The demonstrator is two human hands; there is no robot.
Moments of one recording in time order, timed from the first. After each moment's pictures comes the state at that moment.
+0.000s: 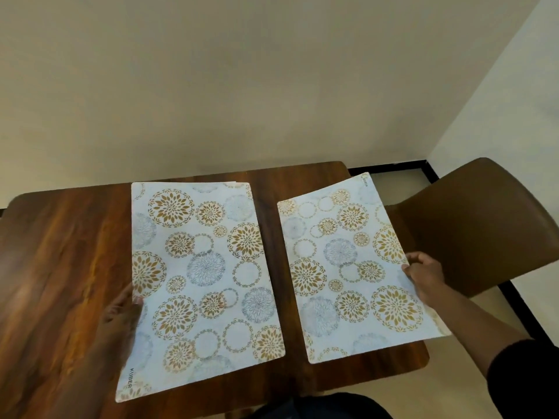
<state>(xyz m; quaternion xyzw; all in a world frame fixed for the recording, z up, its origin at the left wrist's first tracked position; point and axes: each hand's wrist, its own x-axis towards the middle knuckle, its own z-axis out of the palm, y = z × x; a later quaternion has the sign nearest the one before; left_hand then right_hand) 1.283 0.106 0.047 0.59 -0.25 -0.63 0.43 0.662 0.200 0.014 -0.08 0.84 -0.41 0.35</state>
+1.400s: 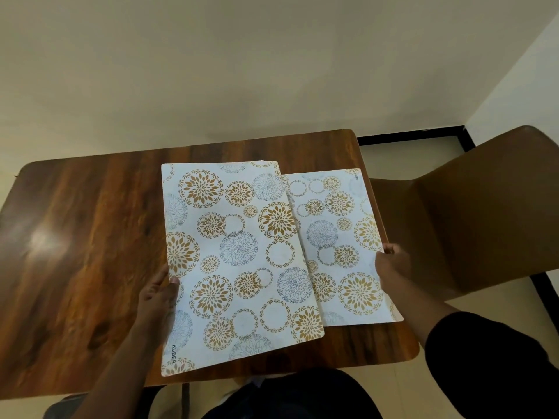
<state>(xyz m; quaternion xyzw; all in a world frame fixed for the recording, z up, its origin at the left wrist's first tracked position) 1.156 0.149 0.049 0.62 -0.20 -0.63 0.43 0.679 0.173 -0.055 -0.09 0.88 -0.33 0.34</state>
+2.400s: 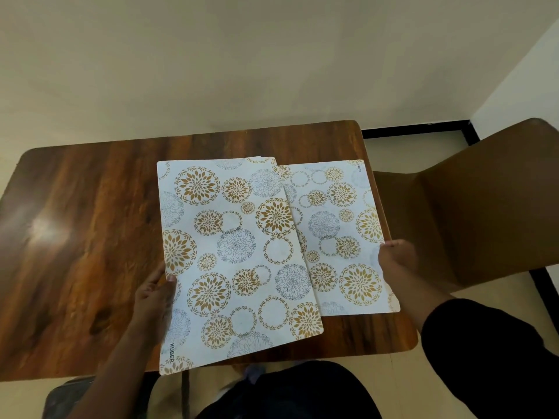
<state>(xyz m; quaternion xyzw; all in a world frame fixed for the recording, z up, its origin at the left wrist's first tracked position) 1.165 0.167 0.048 0.63 -0.21 -0.61 0.43 0.674 0.175 -0.055 -0.14 0.92 -0.24 0.28</state>
